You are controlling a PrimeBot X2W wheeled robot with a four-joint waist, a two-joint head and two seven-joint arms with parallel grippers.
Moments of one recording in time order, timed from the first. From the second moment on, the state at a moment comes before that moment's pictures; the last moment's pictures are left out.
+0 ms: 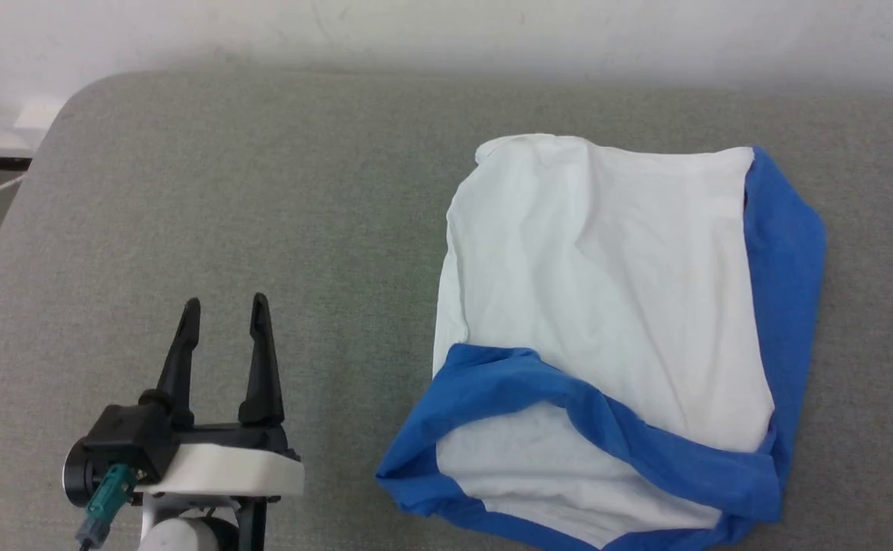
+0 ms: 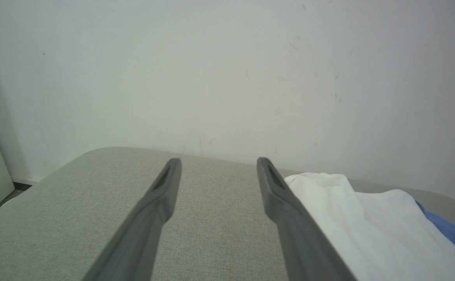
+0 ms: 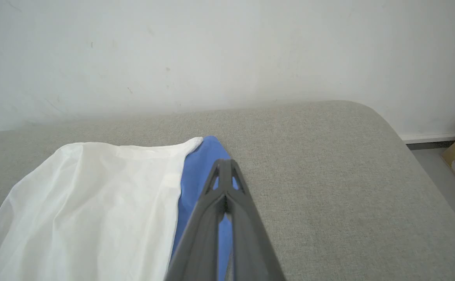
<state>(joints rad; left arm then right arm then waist) -0.02 0.19 -0.15 -0.11 -0.33 0.15 -0.24 -0.50 -0.37 -0.18 0.41 0.41 0.13 0.35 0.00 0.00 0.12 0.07</state>
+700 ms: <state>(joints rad) -0.14 0.15 -0.18 -0.12 -0.32 0.14 -0.25 -0.88 -0.45 -0.16 0.74 0.38 0.13 0.64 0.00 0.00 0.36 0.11</state>
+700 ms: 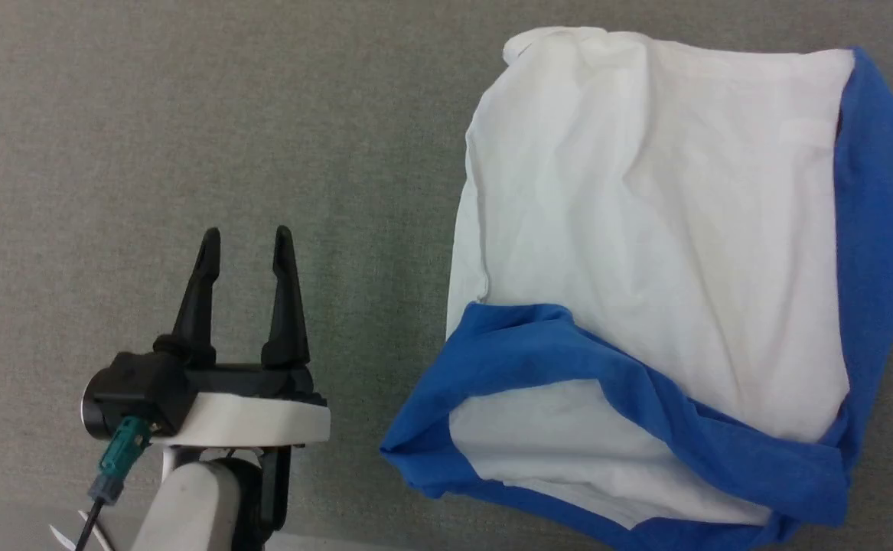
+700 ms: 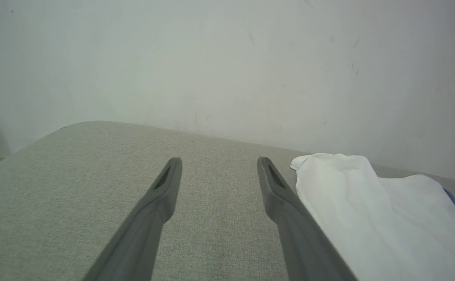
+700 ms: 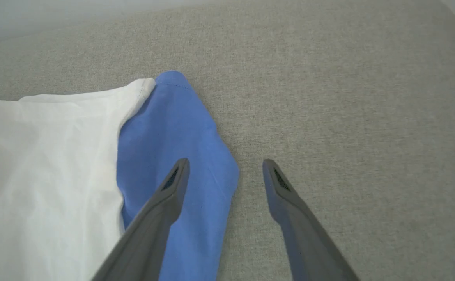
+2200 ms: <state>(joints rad) -0.05 0.11 -0.14 0.02 -0.31 0.10 -0.25 -0.40 -0.29 0.14 0.13 0.44 0.13 0.56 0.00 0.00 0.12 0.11</state>
